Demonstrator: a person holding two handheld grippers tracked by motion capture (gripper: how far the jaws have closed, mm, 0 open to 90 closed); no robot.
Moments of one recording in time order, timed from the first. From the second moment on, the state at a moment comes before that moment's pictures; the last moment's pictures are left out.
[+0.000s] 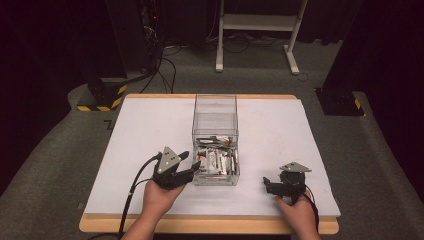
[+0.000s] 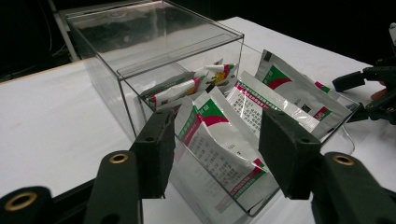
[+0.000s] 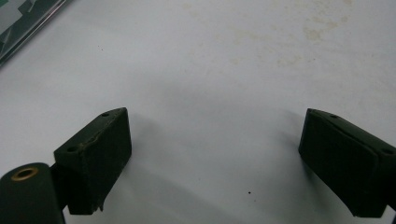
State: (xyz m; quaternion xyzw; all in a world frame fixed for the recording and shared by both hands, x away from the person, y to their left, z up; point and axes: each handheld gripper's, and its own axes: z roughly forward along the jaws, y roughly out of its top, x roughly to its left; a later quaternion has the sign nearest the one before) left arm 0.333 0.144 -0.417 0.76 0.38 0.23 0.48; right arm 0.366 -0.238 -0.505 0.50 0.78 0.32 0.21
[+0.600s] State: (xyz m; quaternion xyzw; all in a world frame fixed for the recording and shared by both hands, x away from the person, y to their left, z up) left arm 0.353 0.132 -0.422 0.76 0.40 0.24 0.46; right arm 0.366 -0.238 -0.505 0.50 0.78 0.32 0.21
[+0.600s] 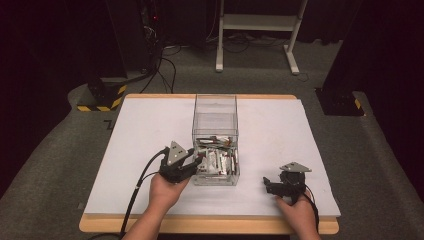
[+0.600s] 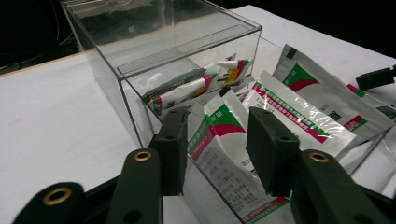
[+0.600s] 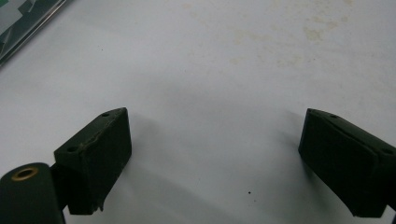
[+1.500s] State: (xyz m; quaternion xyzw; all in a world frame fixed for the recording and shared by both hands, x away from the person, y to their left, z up) left arm 0.357 0.129 -0.434 0.75 0.41 0.24 0.46; right arm 0.366 -0.238 -0.505 0.50 0.78 0.32 0.21
